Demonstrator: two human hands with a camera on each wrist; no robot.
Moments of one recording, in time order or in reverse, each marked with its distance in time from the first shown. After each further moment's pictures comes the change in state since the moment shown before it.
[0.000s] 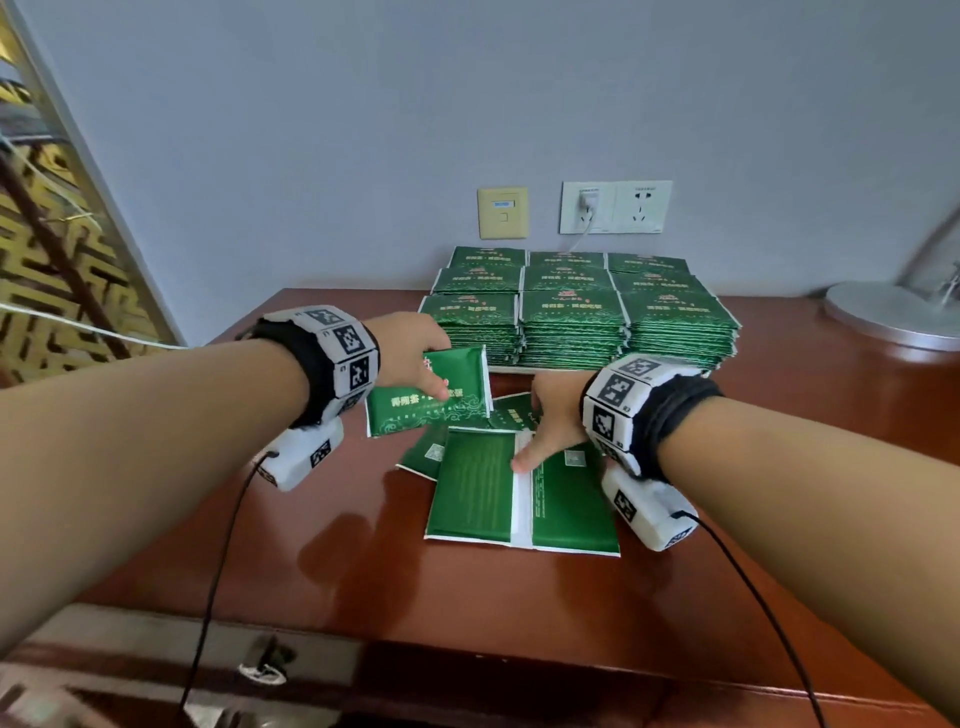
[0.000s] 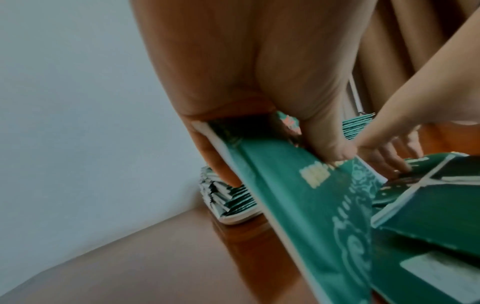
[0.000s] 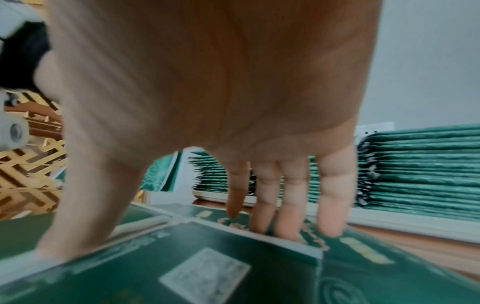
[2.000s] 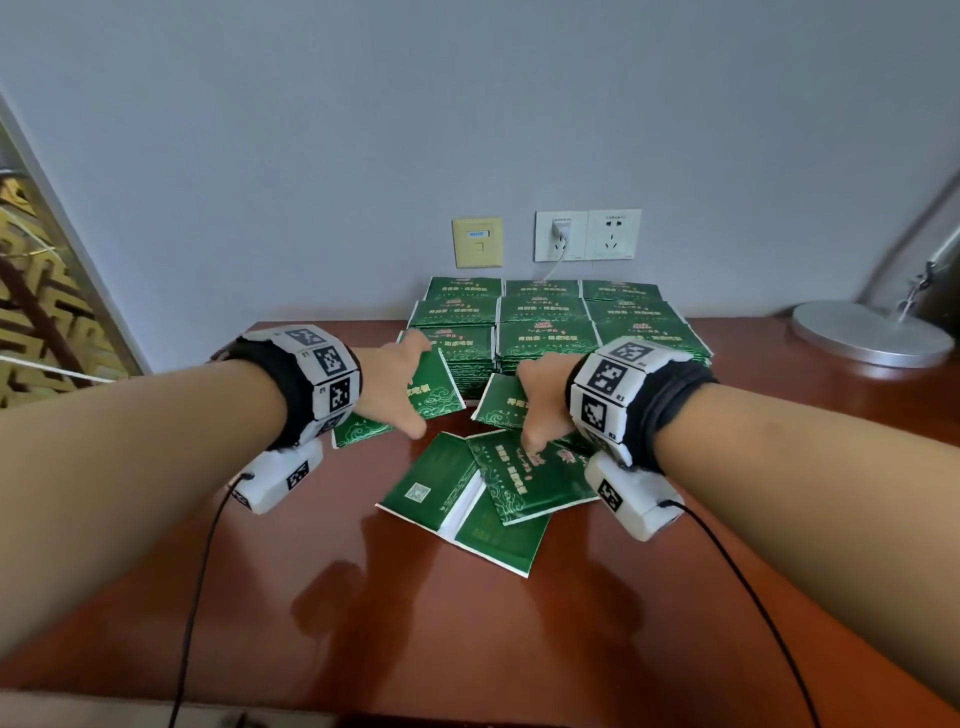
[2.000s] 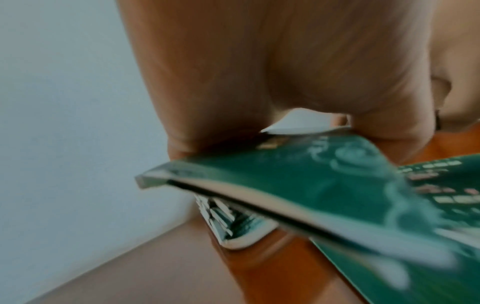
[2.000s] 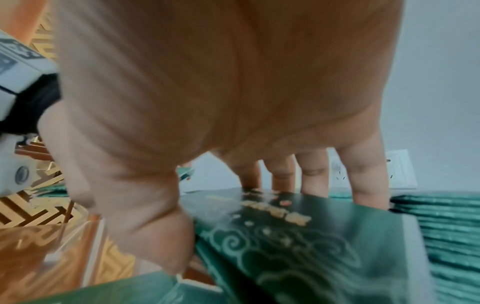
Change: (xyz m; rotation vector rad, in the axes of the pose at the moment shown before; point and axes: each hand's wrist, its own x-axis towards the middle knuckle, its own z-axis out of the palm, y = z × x) left_hand 0.010 0.002 -0.011 -0.125 -0.141 -0.146; right_hand 0.001 0.006 -0.042 -0.130 0.046 0.094
